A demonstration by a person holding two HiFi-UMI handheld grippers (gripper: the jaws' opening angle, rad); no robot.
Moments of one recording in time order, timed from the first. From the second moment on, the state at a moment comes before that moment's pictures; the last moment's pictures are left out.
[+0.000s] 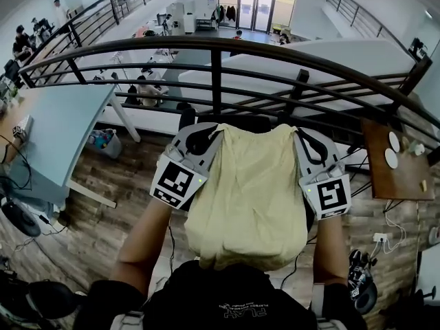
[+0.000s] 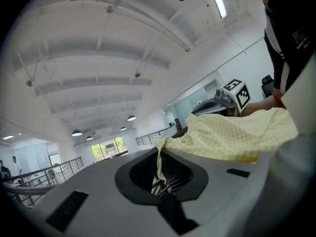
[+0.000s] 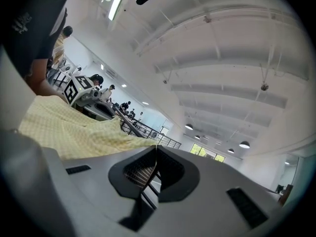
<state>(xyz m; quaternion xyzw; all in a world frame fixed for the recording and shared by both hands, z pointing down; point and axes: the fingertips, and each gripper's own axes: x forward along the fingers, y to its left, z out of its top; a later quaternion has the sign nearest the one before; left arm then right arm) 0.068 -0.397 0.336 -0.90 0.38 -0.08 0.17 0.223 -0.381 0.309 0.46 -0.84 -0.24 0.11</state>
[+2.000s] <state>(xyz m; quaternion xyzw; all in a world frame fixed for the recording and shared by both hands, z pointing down) 0.052 -0.369 0.331 -0.91 0.39 -0.07 0.14 0.204 -0.352 0.318 0.43 -0.87 -0.20 0.16</state>
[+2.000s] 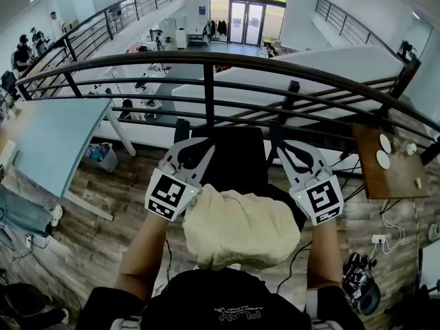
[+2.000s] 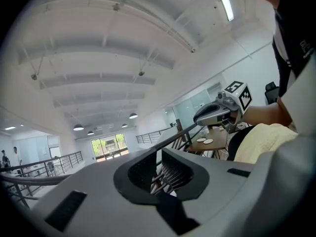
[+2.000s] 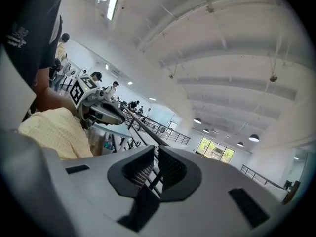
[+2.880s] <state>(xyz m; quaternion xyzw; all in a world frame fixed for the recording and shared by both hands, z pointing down) 0.047 -0.364 0.313 -0.90 0.40 -0.04 0.15 0.221 -0.353 0.281 0.52 -0.83 -0.19 0.05</state>
